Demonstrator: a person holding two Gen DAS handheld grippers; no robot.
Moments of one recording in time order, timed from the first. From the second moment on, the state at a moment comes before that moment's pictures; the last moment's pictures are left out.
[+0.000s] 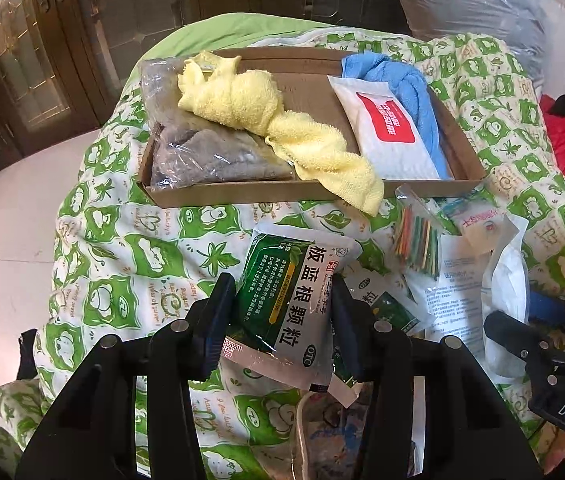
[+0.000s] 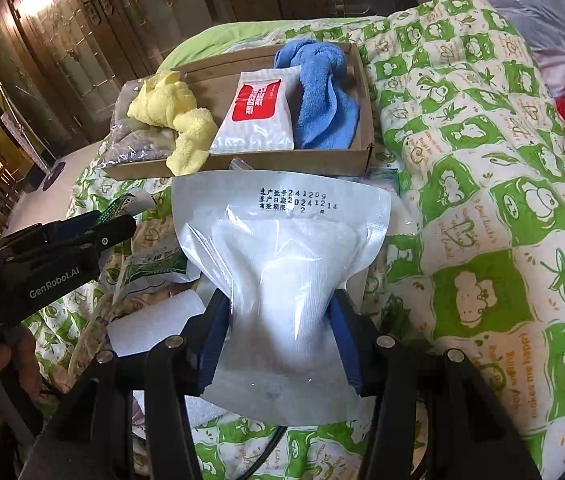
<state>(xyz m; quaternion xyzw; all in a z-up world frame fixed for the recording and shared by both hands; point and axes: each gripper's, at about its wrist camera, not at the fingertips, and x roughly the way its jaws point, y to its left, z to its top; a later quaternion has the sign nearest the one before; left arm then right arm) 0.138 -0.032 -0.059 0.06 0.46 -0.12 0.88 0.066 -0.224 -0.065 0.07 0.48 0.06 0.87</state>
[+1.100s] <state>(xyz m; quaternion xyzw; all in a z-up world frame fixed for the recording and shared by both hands) 0.133 -0.028 -0.043 0.05 0.43 -0.12 0.89 0.065 -0.221 -0.065 0.06 0.48 0.05 0.87</state>
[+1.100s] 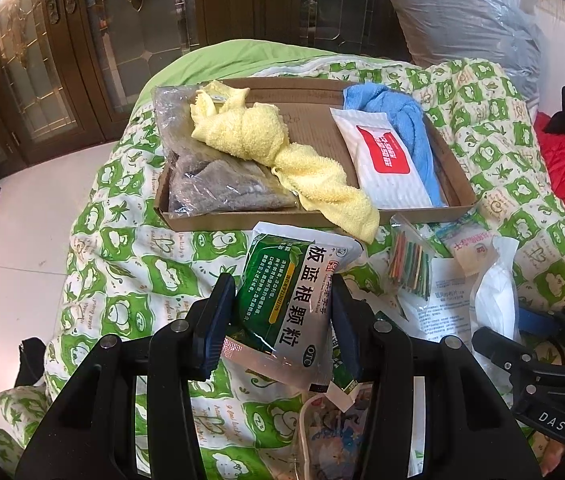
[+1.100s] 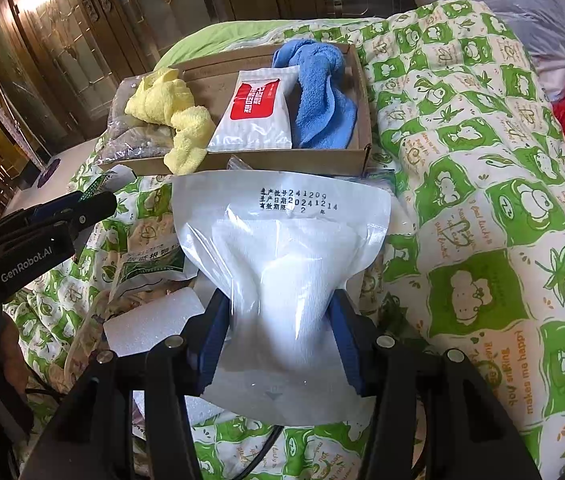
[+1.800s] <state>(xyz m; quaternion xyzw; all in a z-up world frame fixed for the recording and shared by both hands) 0.137 -0.033 -0.033 0.07 0.41 -0.12 0.90 0.070 -0.218 -0.049 0.06 0.48 0.06 0.87</state>
